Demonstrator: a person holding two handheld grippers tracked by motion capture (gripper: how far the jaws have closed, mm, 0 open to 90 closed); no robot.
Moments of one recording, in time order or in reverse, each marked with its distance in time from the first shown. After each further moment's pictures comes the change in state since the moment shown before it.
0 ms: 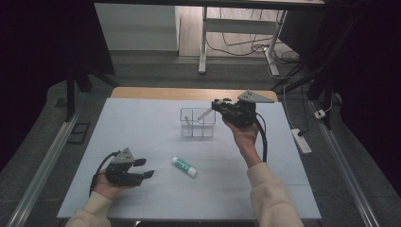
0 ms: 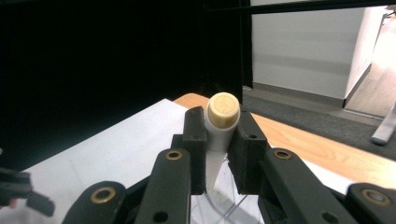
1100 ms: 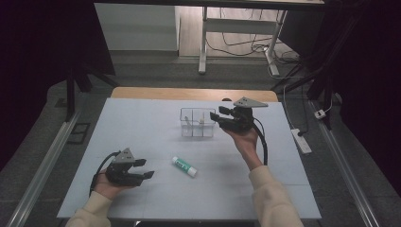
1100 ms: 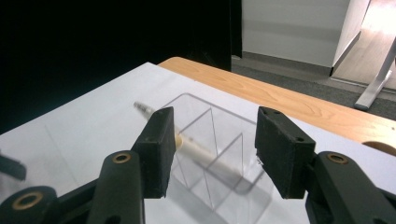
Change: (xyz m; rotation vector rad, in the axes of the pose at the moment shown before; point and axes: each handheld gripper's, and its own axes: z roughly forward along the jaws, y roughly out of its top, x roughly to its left) left arm 0.002 -0.001 0.002 0.017 -0.003 -0.003; right arm -0.011 -0.029 0.007 0.124 -0.055 -0.005
